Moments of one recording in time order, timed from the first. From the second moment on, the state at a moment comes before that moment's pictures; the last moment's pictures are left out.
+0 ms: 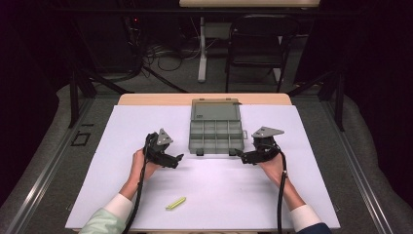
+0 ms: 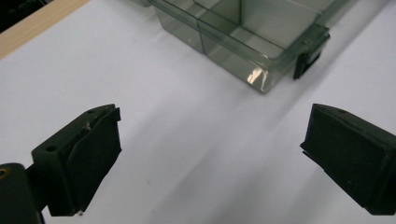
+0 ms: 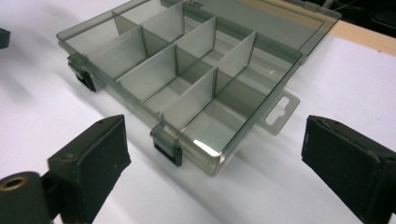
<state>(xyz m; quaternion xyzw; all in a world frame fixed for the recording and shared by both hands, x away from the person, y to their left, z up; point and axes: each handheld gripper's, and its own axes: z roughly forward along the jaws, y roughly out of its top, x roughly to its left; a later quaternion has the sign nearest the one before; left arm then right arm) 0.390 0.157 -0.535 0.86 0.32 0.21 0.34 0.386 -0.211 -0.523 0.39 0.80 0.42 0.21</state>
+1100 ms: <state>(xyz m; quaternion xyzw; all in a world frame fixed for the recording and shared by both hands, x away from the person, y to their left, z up) 0.329 0.171 -0.546 0.86 0.32 0.20 0.35 0.340 -0.218 -0.533 0.36 0.80 0.43 0.22</state>
